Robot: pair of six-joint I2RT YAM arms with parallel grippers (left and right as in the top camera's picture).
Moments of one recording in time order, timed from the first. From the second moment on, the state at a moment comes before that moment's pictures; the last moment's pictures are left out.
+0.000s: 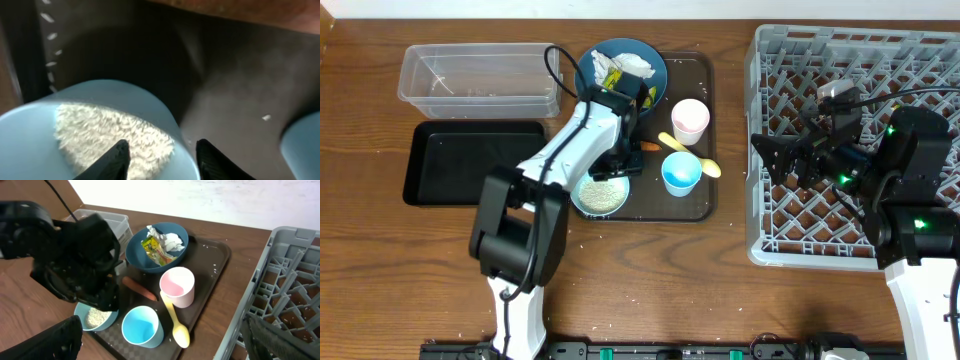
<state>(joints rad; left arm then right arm) -0.41 2.07 1.56 -1.09 0.02 -0.57 -0.01 1.09 1.03 -0.47 -0.65 -0.02</state>
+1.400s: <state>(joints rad) 0.06 1.74 1.57 -1.14 0.35 -0.32 -0.01 1.09 1.03 -0.52 -0.61 -0.01</state>
